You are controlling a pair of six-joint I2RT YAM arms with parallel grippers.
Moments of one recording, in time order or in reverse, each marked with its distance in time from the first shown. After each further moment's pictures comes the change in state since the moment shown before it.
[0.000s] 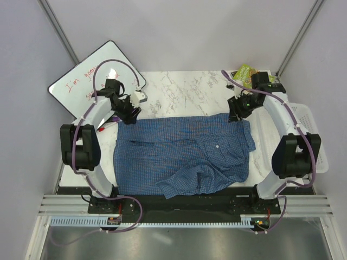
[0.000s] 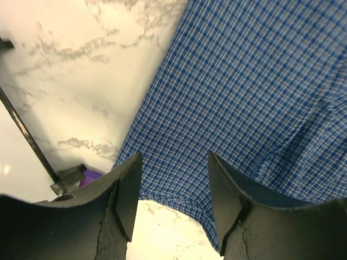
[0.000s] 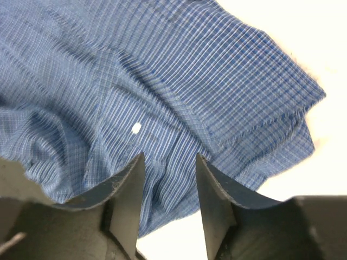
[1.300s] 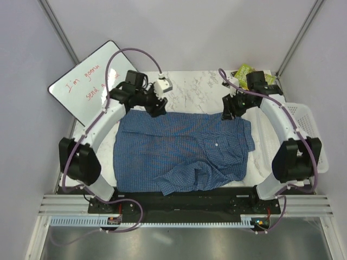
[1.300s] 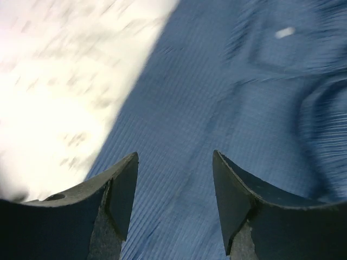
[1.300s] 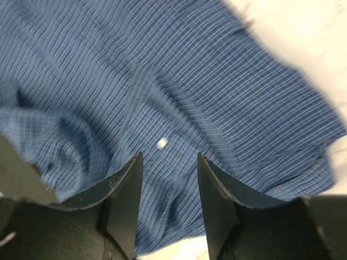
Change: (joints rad) left arm -0.282 -0.108 0.092 0.150 0.052 -0.347; right arm 0.064 0.025 -0.003 0.126 -0.016 0.111
